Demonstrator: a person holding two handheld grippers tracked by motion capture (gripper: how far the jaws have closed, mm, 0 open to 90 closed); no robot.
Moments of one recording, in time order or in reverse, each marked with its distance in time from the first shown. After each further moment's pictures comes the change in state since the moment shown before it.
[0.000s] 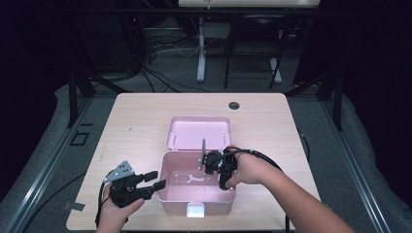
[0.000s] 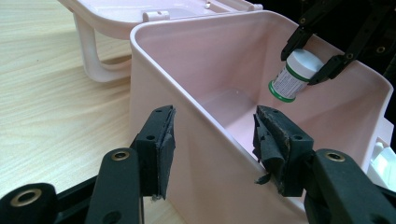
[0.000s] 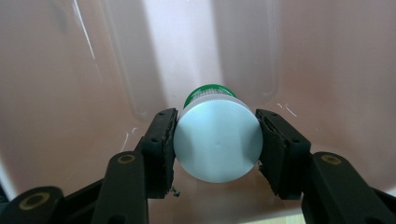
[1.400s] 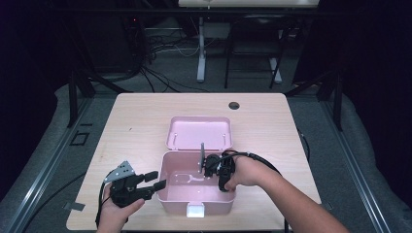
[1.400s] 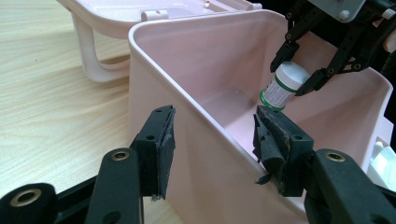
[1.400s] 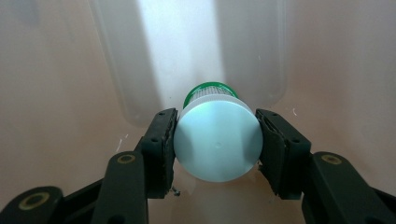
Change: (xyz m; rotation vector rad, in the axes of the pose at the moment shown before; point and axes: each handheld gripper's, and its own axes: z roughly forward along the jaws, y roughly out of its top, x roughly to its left) left arm 0.000 0.000 0.001 0.001 -0.003 0.002; right arm -0.001 0.003 0.020 0.029 0.002 -0.006
